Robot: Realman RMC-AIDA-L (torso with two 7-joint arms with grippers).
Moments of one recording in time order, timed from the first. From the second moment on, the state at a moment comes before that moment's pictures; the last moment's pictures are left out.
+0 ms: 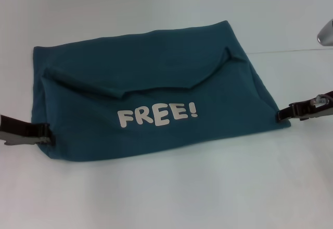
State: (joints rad) left arm -0.77 -2.06 0.66 0.80 2.77 1.27 -2.59; right arm 0.67 2.07 -0.89 -0.98 -2.79 -1.19 2.70
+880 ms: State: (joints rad) left arm -0.77 -2.06 0.66 0.80 2.77 1.26 -2.59; right arm 0.71 2.07 -0.89 -0.85 -2.82 -1.10 2.70
